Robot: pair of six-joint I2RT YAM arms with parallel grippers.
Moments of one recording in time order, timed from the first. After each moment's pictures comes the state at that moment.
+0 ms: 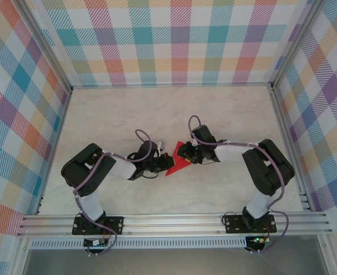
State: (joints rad) left arm -0.67 1.78 0.61 0.51 0.38 -0.93; right arm 0.58 1.73 0.84 -0.06 -0.41 0.91
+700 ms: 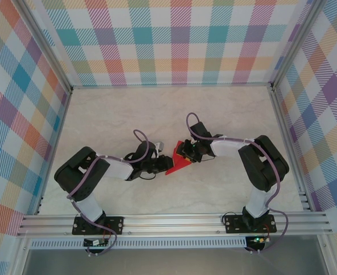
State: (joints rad) left arm -0.67 1.70 0.58 0.41 0.38 -0.89; right arm 0.58 1.79 0.95 -0.20 -0.34 0.98
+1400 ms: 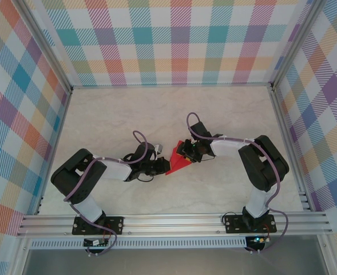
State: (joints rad) left arm -0.67 1.67 0.57 0.33 0.38 -0.85; right arm 0.58 1.79 0.95 -0.21 -0.33 1.00
